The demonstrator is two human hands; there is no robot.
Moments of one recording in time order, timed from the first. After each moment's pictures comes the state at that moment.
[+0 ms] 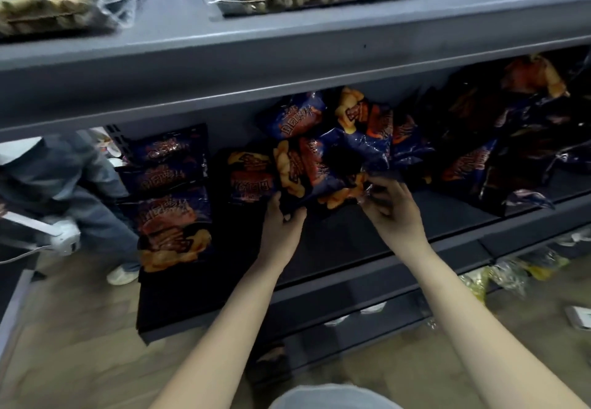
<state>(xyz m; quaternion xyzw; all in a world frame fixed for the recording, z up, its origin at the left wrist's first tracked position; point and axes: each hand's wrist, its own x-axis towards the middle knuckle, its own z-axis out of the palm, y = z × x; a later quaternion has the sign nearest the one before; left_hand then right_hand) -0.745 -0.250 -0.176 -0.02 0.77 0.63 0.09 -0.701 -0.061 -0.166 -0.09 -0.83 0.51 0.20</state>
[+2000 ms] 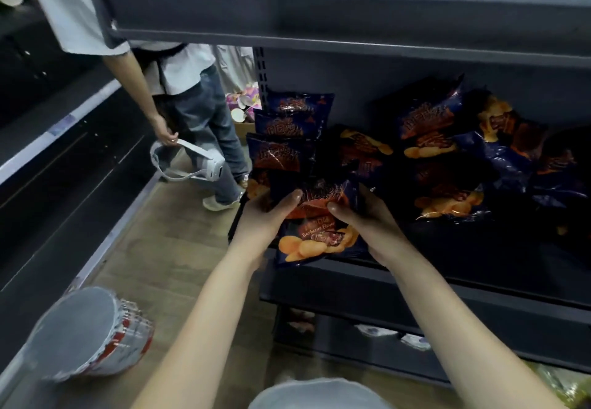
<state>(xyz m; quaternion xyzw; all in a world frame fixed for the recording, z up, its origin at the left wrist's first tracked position) -0.663 -0.378 -0.138 -0.12 0.72 0.68 -0.07 -0.713 -0.200 -0.153 0.14 -0.66 0.72 -0.16</state>
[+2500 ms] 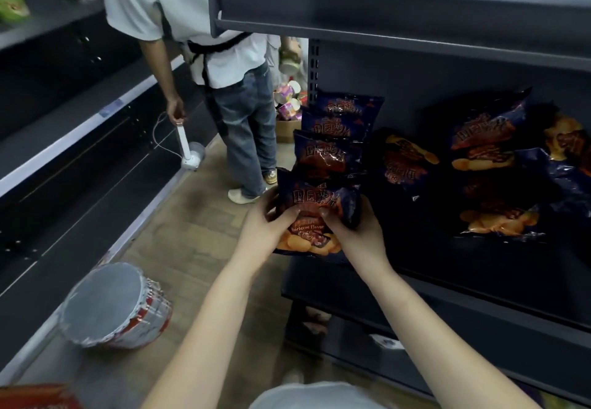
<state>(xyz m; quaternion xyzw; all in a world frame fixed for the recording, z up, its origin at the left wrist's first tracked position) -0.631 -0.428 -0.146 -0.14 0.73 0.66 -0.13 -0.682 -0.276 -0.171 0.09 -0.74 0.67 -0.05</state>
